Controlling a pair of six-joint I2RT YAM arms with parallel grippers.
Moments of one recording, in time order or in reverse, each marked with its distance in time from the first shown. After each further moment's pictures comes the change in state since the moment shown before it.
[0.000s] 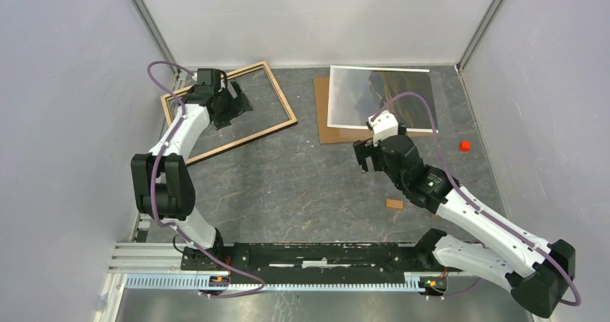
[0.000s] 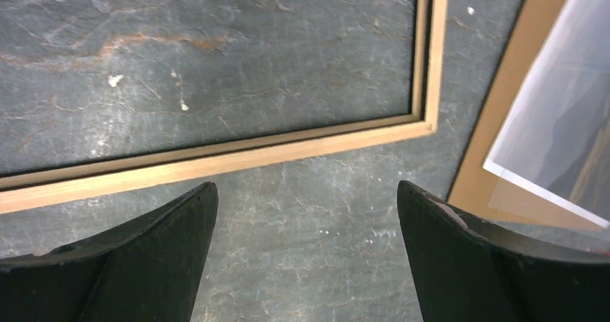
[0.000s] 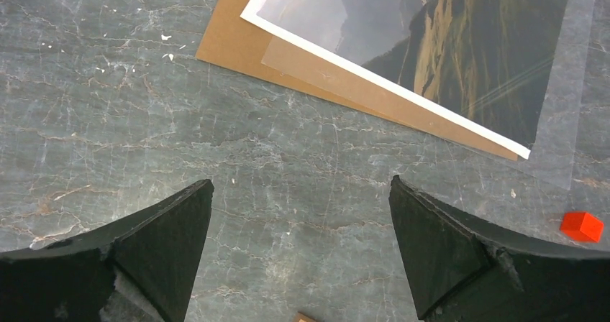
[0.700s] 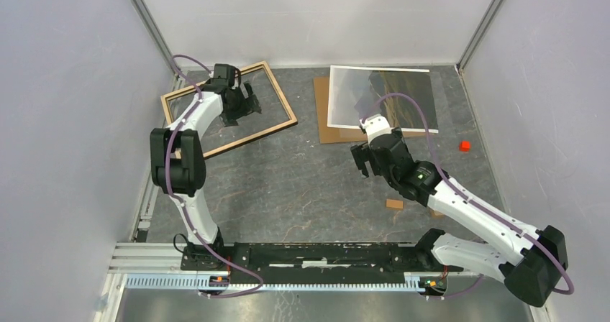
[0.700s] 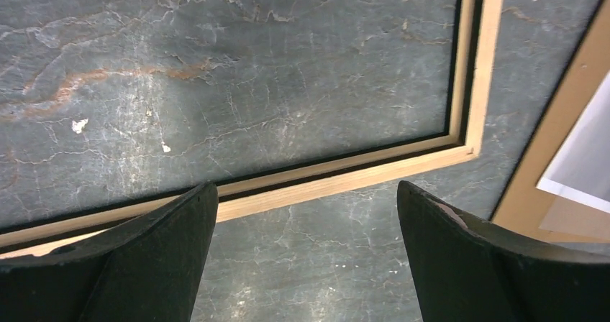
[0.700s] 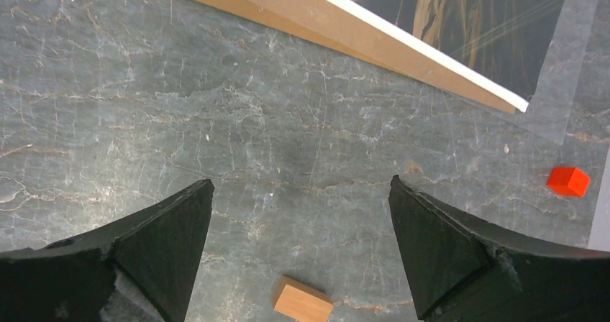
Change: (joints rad) left arm -0.040 0.199 0.141 -0.008 -0.026 0.063; right arm 0.000 0.079 0.016 -0.121 0.037 0.027
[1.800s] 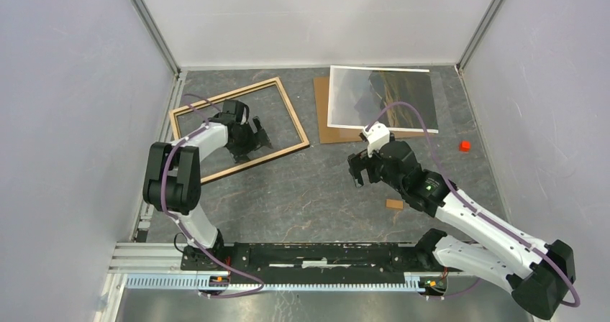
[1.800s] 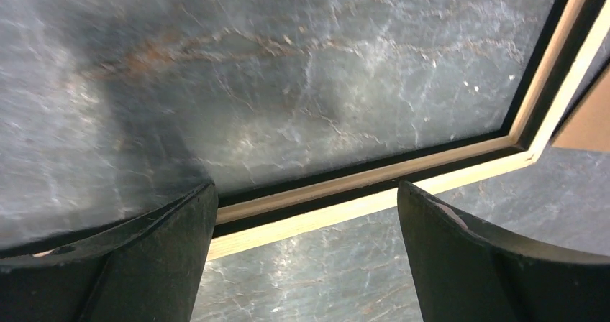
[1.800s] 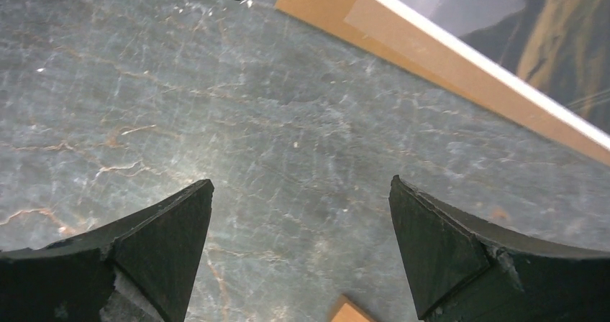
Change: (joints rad) left arm -0.059 -0.139 -0.436 0.119 0.124 -0.111; right arm 0.001 -0.114 -0.087 0.113 -0.235 -0.011
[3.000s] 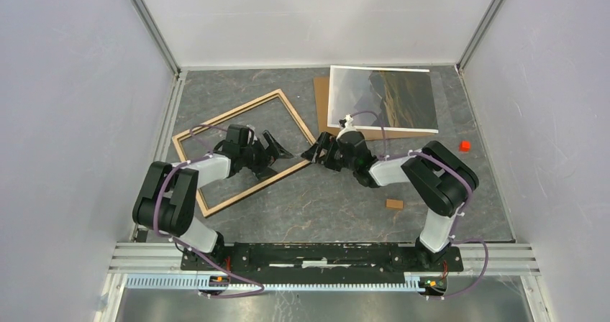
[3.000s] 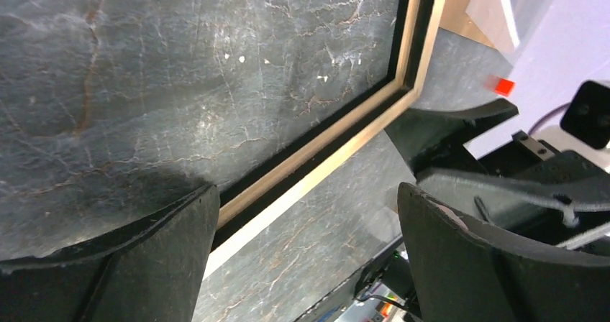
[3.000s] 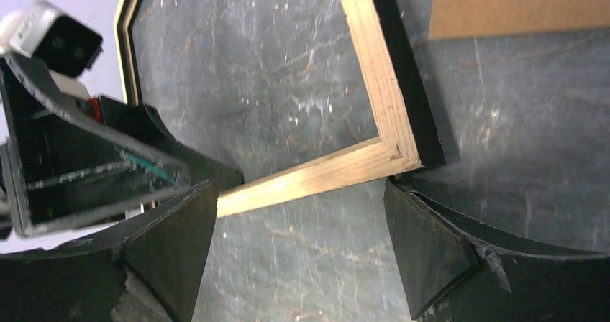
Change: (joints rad) left arm -0.109 -0.194 -0.401 0.471 0.311 -0.315; right arm -0.076 0.890 -0.005 0.946 -0.380 0.838
